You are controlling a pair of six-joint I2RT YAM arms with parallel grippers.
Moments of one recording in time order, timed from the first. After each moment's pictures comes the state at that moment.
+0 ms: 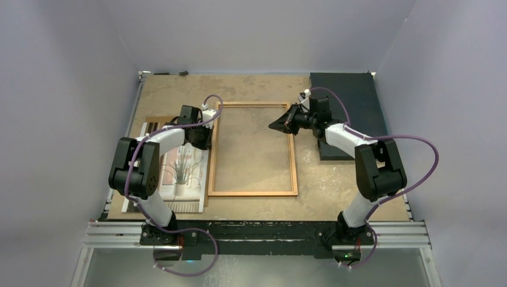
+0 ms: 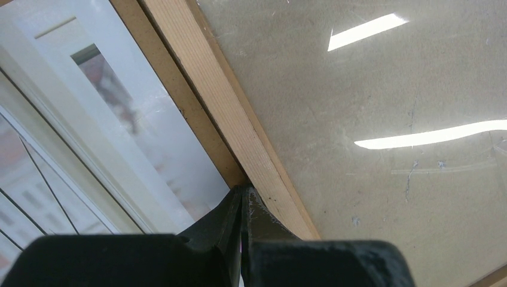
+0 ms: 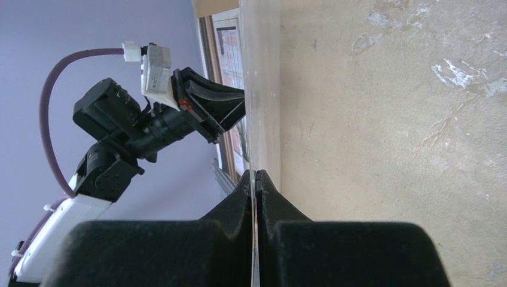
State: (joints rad) left arm -0.19 1.71 0.96 -0.27 0.30 0.14; right arm 0.29 1.70 1.02 0.10 -0.71 1.04
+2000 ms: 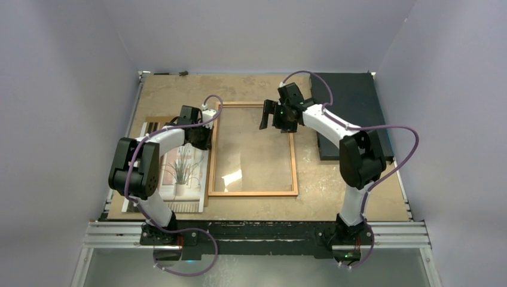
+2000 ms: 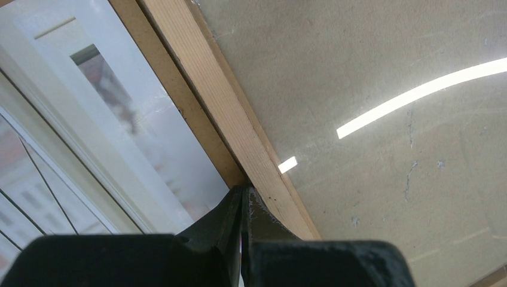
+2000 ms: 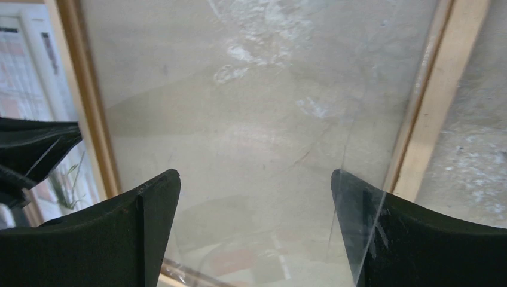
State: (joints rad) left arm -0.19 1.71 0.95 -0.27 0.30 0.14; right arm 0.47 1.88 1.46 -0.53 -0.14 0.56
